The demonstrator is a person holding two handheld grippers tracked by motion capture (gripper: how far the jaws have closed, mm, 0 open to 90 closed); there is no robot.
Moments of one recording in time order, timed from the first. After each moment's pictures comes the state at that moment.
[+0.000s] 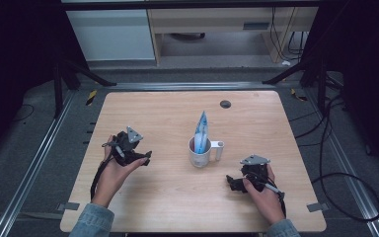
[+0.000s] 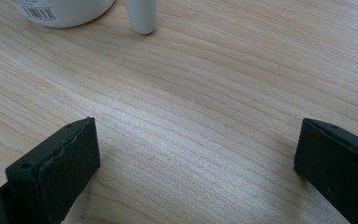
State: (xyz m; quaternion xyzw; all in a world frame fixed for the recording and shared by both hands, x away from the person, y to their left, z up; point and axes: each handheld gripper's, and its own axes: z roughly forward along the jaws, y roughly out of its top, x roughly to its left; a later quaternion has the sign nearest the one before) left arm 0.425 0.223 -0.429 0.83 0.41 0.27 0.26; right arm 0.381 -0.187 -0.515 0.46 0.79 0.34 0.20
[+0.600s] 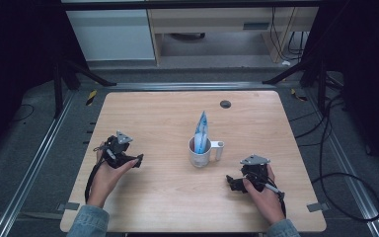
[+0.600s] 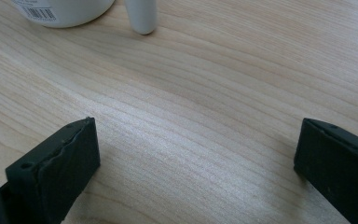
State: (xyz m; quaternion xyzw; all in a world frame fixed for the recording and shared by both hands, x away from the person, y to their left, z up) left arm 0.430 0.257 -0.457 0.81 0.46 0.24 0.27; right arm 0.381 -0.187 -0.515 0.46 0.79 0.34 0.20
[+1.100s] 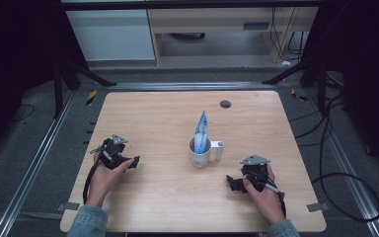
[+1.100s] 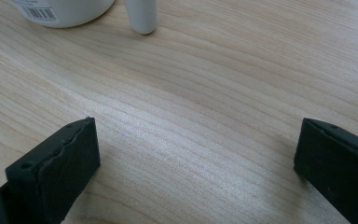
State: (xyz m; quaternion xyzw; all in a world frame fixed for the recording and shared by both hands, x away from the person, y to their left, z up) left arm 0.439 0.274 -0.477 0.80 0.49 0.21 0.27; right arm 0.381 -0.187 -0.515 0.46 0.79 0.34 0.20
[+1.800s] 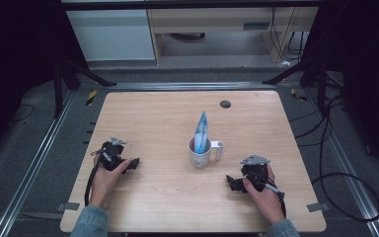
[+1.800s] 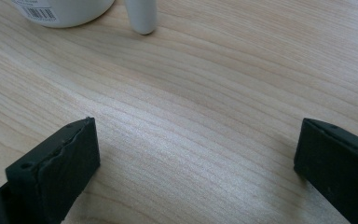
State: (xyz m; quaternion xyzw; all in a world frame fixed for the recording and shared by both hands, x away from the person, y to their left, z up) left arm 0.447 0.285 -0.500 0.79 0.51 0.20 0.28; right arm 0.381 -0.187 -0.515 0.46 0.79 0.34 0.20
